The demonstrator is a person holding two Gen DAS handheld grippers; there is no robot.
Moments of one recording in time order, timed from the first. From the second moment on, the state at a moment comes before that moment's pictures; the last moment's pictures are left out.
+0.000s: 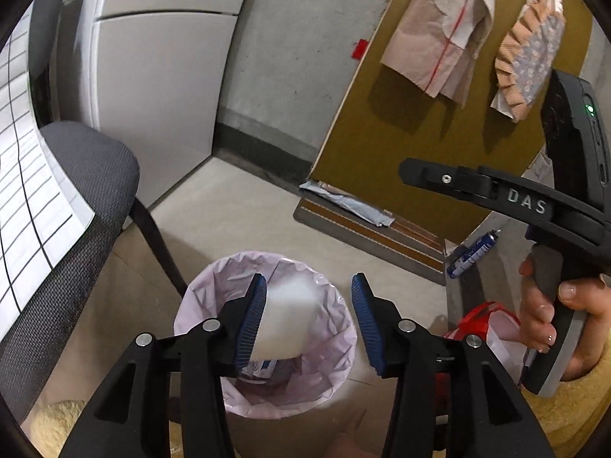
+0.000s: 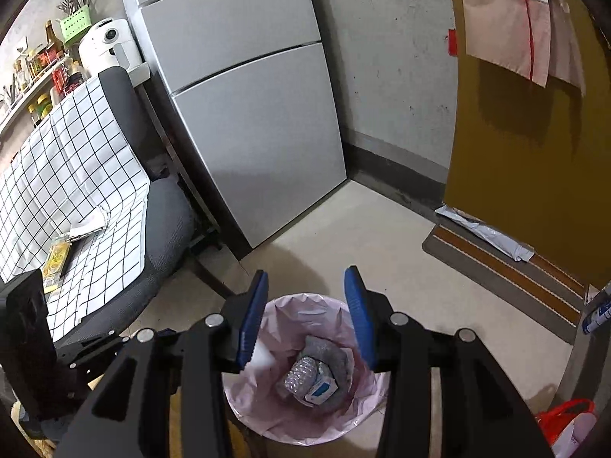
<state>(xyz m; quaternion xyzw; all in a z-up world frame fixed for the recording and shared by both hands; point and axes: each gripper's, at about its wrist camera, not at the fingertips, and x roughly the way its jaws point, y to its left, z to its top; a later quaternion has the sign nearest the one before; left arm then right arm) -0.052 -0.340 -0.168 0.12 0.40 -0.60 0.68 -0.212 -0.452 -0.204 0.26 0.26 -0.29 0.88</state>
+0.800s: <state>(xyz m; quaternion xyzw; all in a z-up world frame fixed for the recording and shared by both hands) 0.017 -0.144 -0.124 0.03 0.37 -0.38 0.85 -0.110 -0.358 -0.174 0.20 0.30 -0.15 0.92</state>
